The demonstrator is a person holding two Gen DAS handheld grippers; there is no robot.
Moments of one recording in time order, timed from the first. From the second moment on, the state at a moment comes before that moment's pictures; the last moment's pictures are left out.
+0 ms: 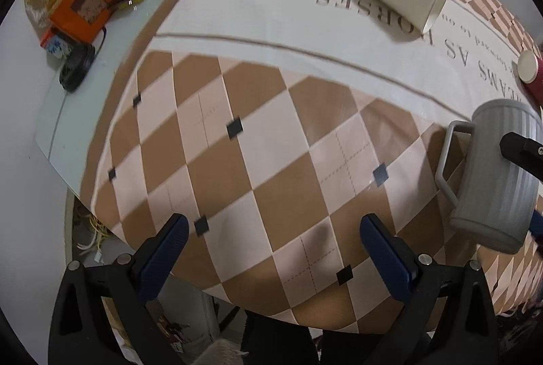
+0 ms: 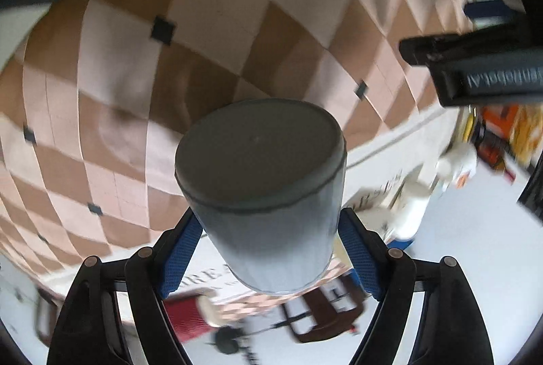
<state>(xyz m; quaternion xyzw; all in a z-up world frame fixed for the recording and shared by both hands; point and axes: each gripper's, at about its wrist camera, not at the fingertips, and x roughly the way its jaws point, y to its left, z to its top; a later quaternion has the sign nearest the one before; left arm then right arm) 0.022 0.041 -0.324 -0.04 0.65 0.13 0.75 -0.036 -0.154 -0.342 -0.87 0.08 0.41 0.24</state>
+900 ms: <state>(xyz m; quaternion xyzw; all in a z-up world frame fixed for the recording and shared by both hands) 0.084 0.031 -0.286 -0.04 0.62 0.10 0.78 0.177 -0.209 -0.326 -0.27 0.83 0.13 0.48</state>
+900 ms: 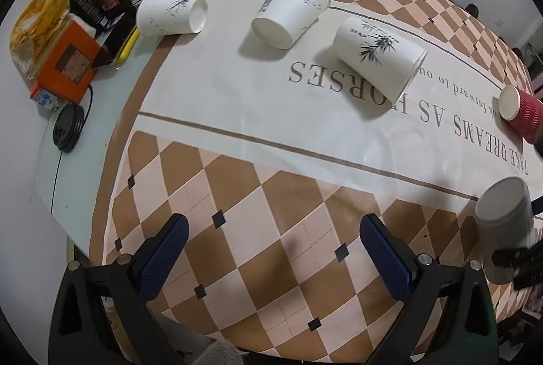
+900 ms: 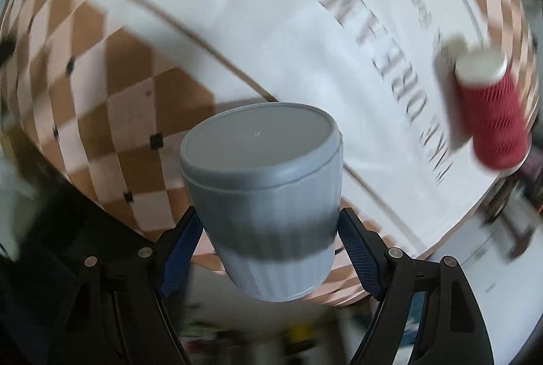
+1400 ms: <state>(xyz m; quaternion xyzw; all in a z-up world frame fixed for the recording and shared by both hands) 0.096 0.008 -0.294 -0.01 0.63 0.06 0.77 0.189 -0.192 -0.333 -0.22 0.83 0.07 0.50</state>
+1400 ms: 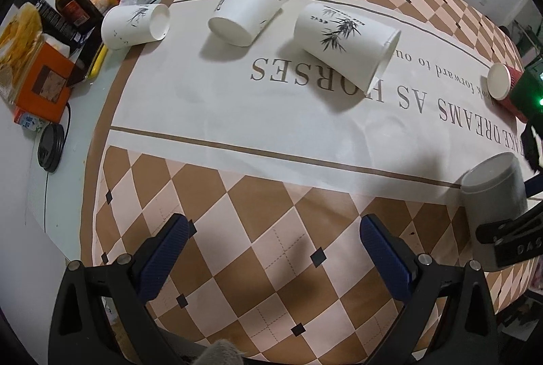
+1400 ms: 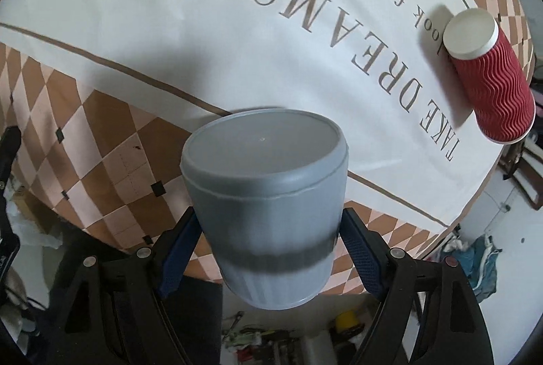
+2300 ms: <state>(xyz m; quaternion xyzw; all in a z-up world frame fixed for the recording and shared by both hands) 0.123 -0.025 -0.308 -0.04 0.65 0.03 0.76 0.176 -0.223 -0.232 -0.01 0.63 0.10 0.77</state>
